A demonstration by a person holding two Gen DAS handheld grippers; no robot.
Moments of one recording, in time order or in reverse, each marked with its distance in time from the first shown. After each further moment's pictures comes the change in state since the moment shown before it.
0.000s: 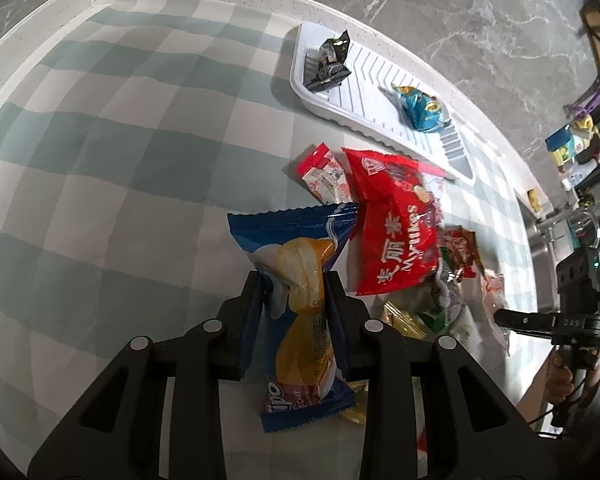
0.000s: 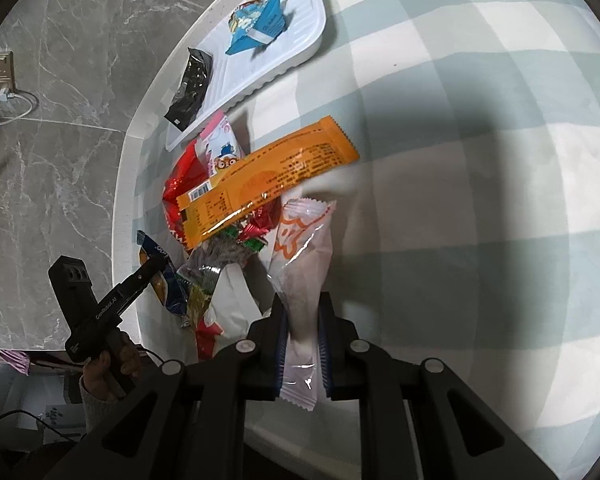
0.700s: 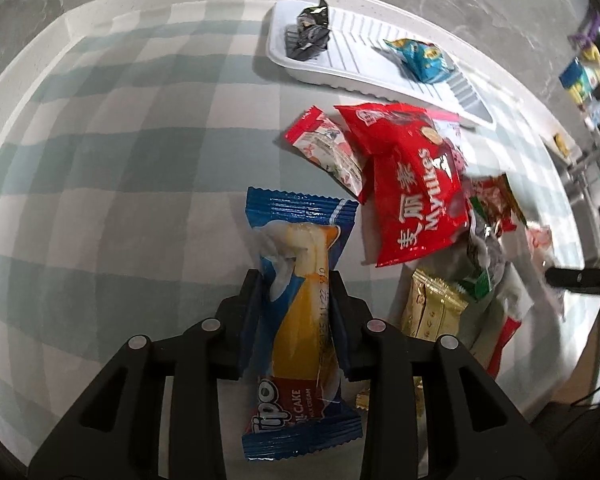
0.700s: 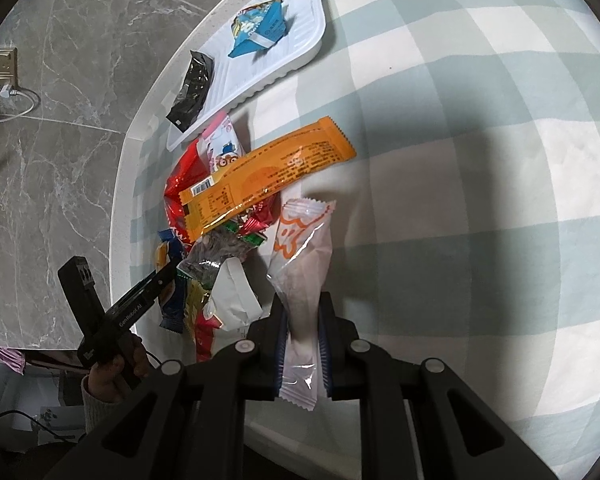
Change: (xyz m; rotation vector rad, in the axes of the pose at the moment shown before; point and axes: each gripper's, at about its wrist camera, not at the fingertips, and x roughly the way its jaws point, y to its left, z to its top) left arm 0.022 -0.025 -0.019 0.187 0.035 0.161; right arm -0.001 0.001 -0.004 -0.012 -0.019 -0.026
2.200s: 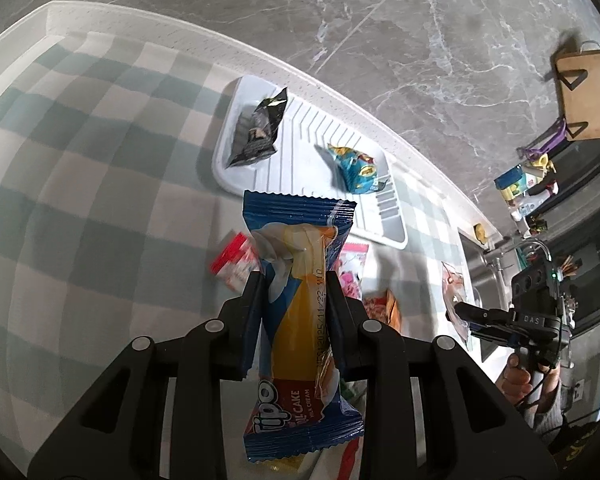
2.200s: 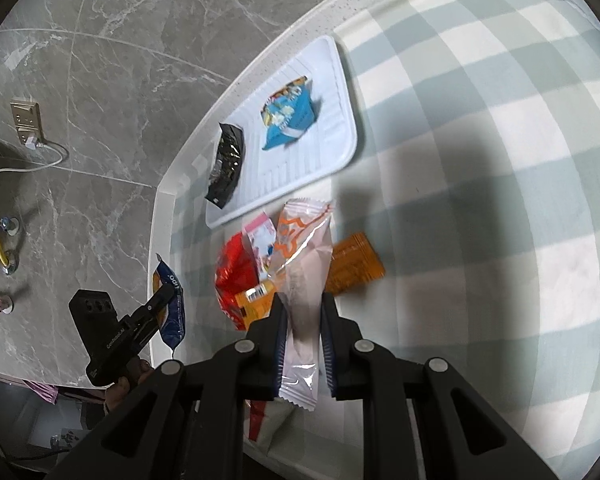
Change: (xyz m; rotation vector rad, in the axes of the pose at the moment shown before) left arm -0.042 0.015 0.082 -0.213 -0.129 -0.350; right arm -0.039 0.013 0.068 0.017 -0.129 0.114
